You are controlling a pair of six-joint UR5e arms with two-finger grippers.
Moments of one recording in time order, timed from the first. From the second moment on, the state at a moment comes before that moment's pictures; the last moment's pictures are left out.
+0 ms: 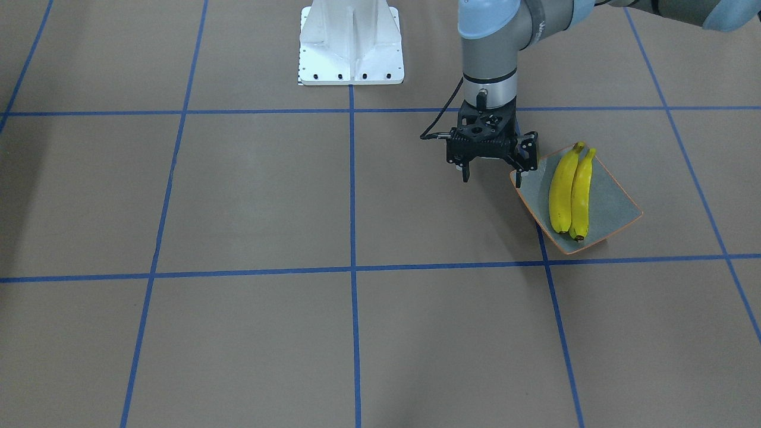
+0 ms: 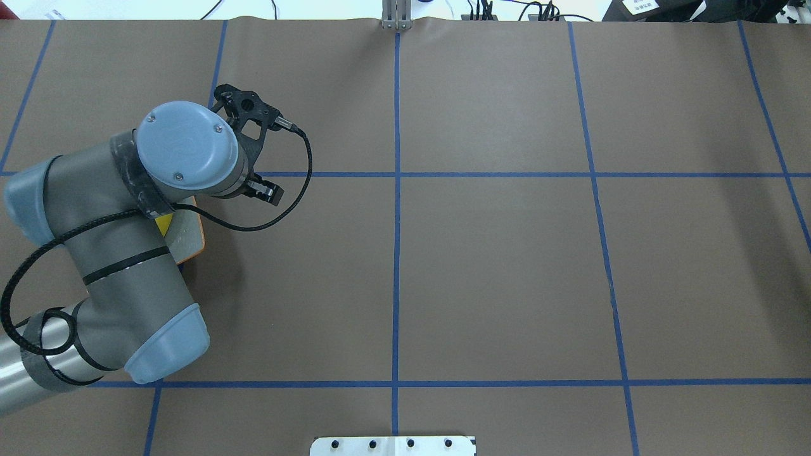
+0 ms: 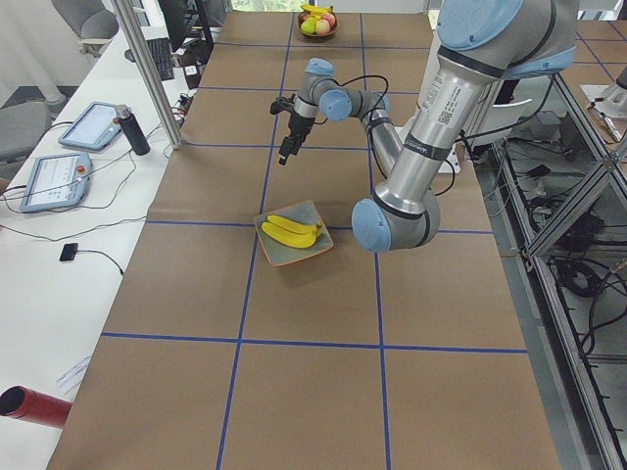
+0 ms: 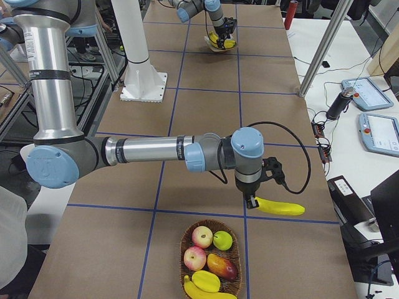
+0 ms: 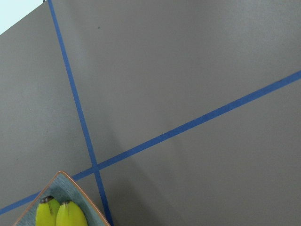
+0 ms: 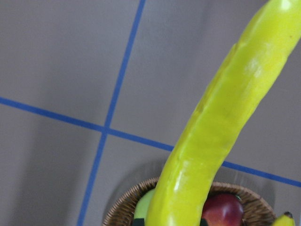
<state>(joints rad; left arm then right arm) -0.62 -2.11 -1.94 -1.34 -1.57 -0.72 1.59 -1.47 1.63 -1.49 2.28 -0.08</state>
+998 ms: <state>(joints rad) -0.61 -2.13 -1.89 -1.83 -1.67 -1.19 1.24 -1.28 1.82 -1.49 2.37 0.44</state>
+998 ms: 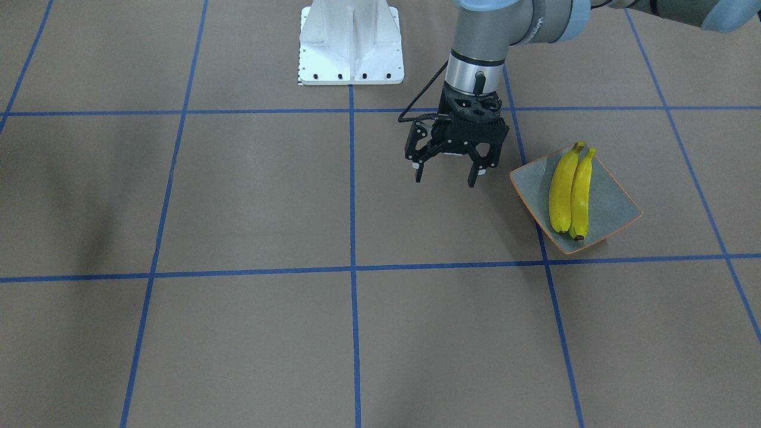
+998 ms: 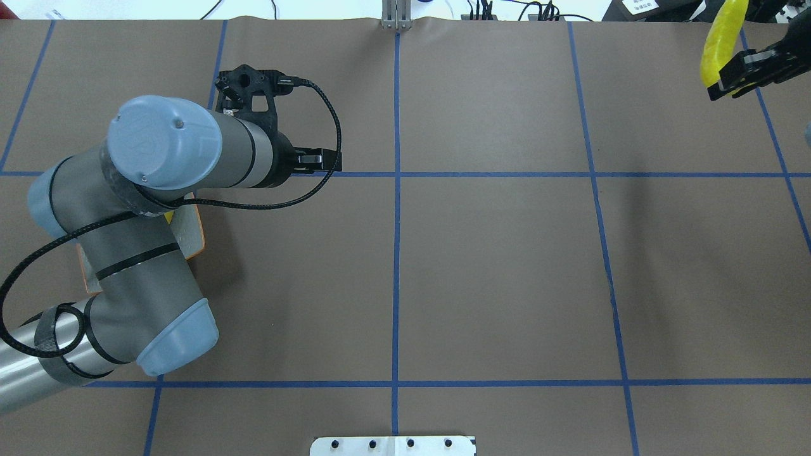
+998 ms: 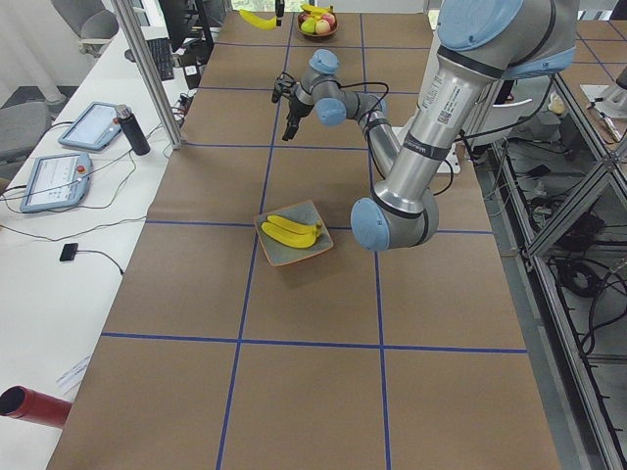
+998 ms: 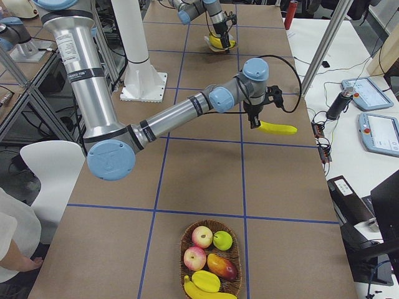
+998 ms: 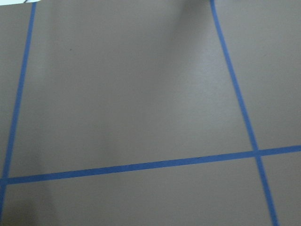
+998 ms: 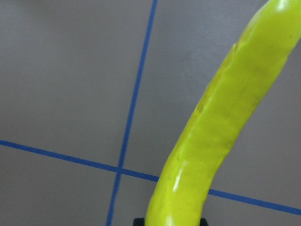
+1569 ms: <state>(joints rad) -0.61 -2.14 -1.86 -2.09 -1.77 -1.27 1.04 -1.17 1.88 -1.48 2.41 0.49</state>
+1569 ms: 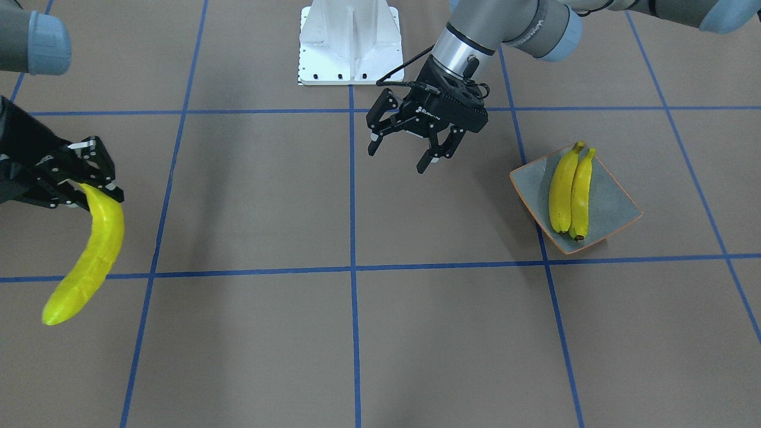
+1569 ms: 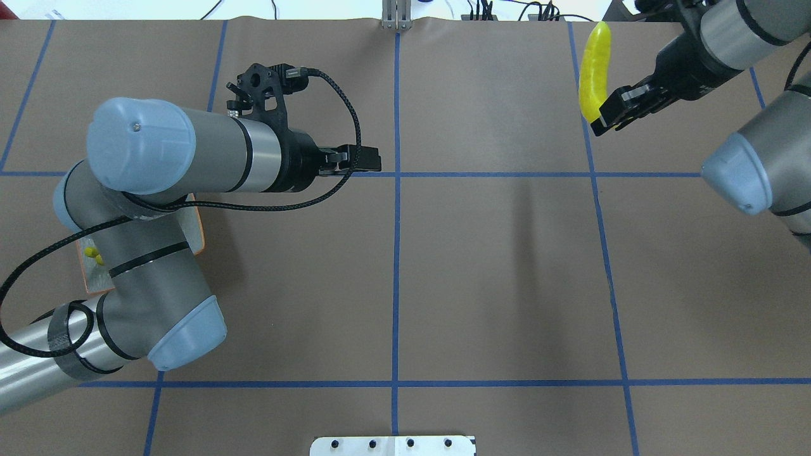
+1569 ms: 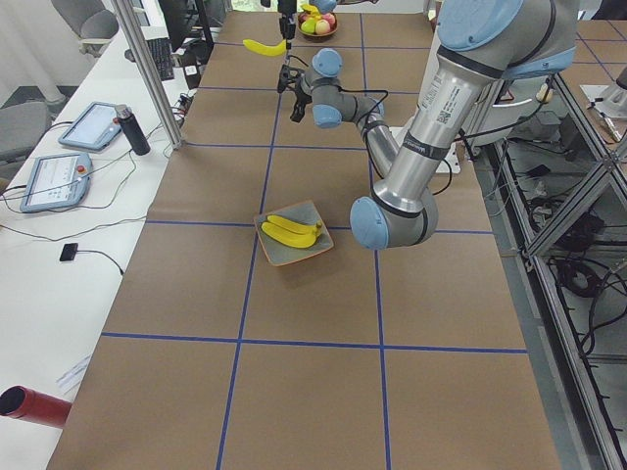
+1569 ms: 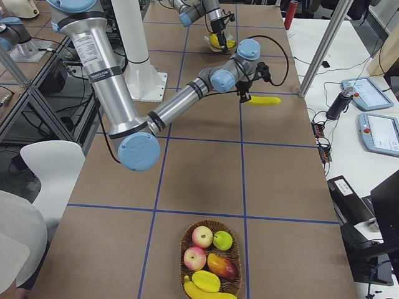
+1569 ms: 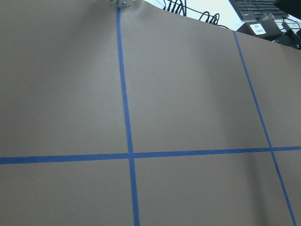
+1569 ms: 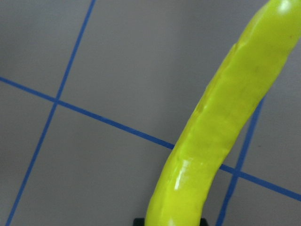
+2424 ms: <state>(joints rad) -0.61 -2.16 -1.86 -2.19 -1.82 -1.28 0.84 -1.07 1.90 -1.37 2.39 0.51</state>
